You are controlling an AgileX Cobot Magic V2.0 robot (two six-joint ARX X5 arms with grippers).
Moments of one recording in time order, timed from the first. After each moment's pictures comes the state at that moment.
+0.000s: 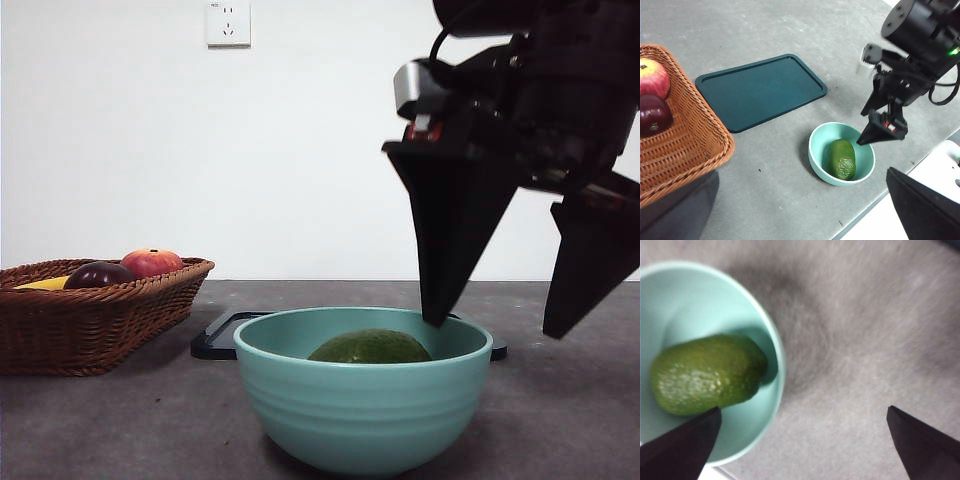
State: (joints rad) left arm -0.91 0.42 0.91 -0.96 -0.11 -0.30; right arm 0.72 1.39 0.90 -0.78 -0.15 0.26
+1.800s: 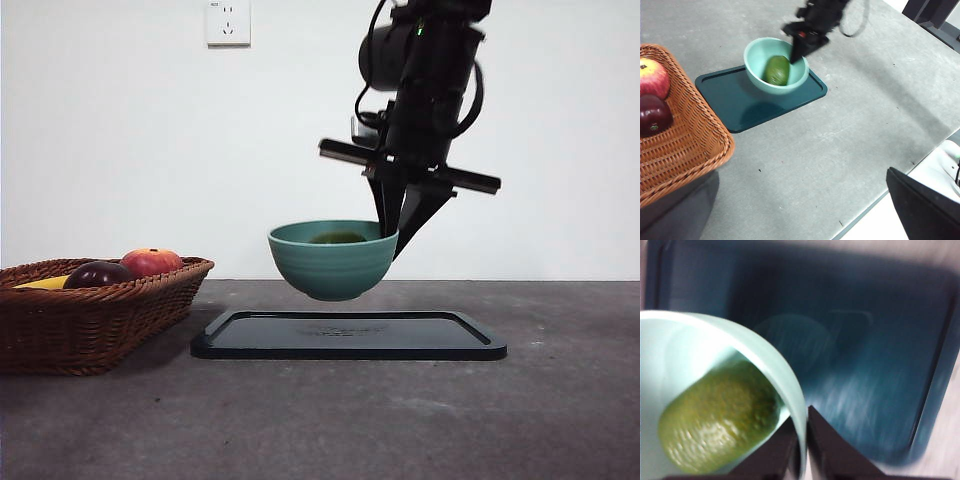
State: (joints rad) left arm -0.91 0.42 0.91 -0.96 -0.11 -0.30; right arm 0.49 2.02 1.76 -0.98 -0.13 0.39
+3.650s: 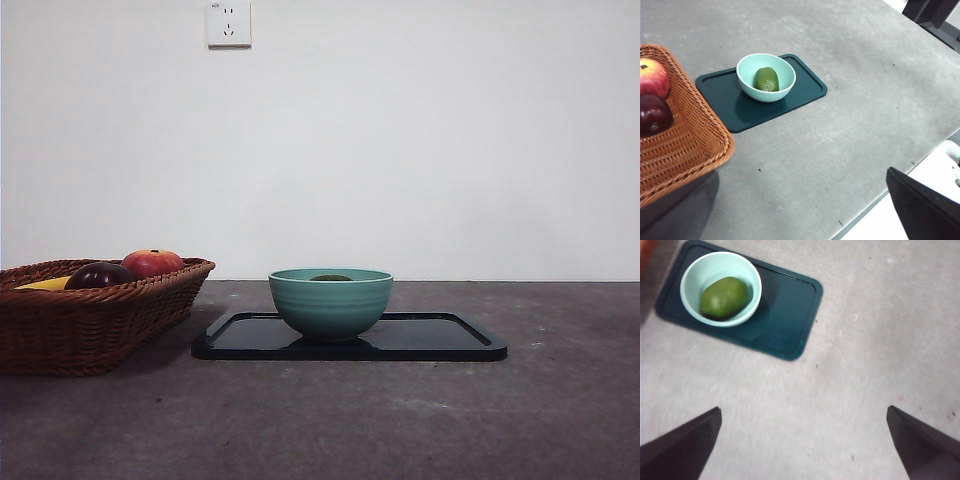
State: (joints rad) left arm -0.91 0.42 0.91 -0.96 -0.11 -0.30; right arm 0.60 1.21 1.57 -1.34 0.19 0.26
